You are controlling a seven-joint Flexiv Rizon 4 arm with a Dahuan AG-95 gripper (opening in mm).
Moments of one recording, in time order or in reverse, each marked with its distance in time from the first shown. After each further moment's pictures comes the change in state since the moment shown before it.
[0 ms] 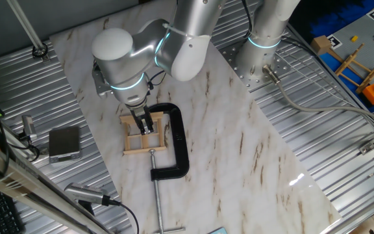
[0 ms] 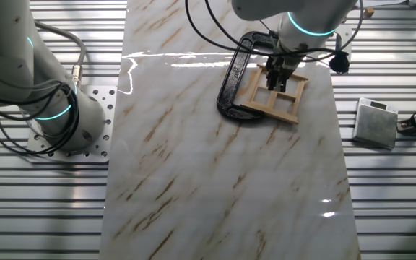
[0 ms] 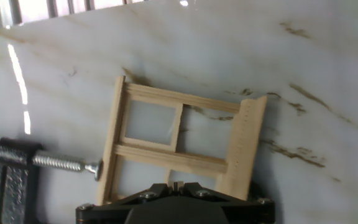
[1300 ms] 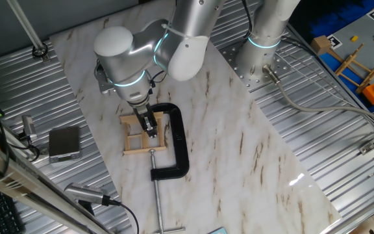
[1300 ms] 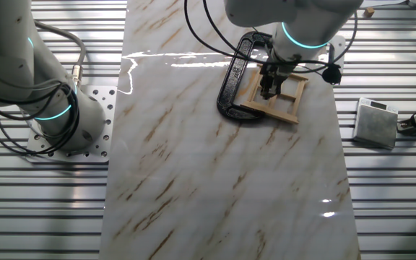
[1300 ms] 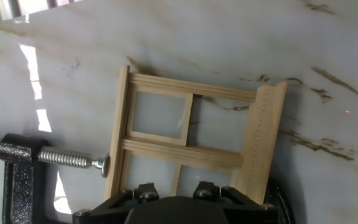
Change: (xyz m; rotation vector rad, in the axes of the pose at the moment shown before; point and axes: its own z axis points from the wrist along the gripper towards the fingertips) arm 0.014 -0.004 0.010 -0.048 0.019 -0.016
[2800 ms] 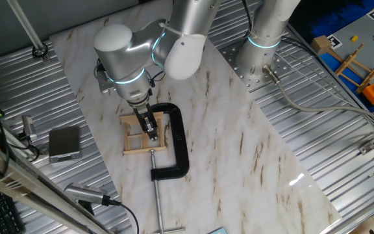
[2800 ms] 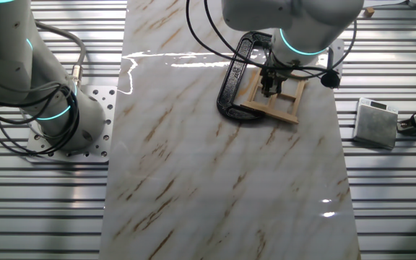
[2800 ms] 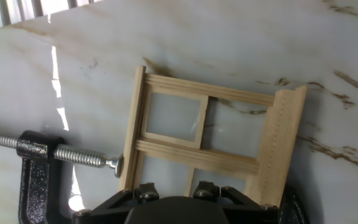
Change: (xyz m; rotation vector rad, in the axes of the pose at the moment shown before) arm -0.002 0.011 0.004 -0.056 -0.009 -0.024
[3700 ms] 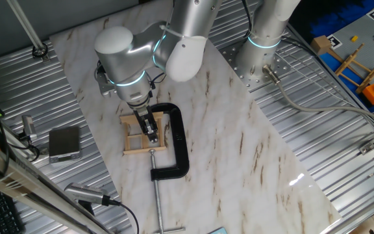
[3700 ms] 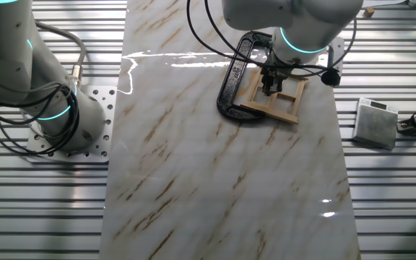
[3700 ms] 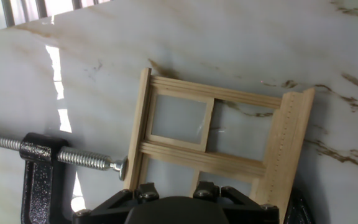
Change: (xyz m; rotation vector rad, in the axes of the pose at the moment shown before) arm -0.002 0.005 0.003 -0.001 -0.004 -0.003
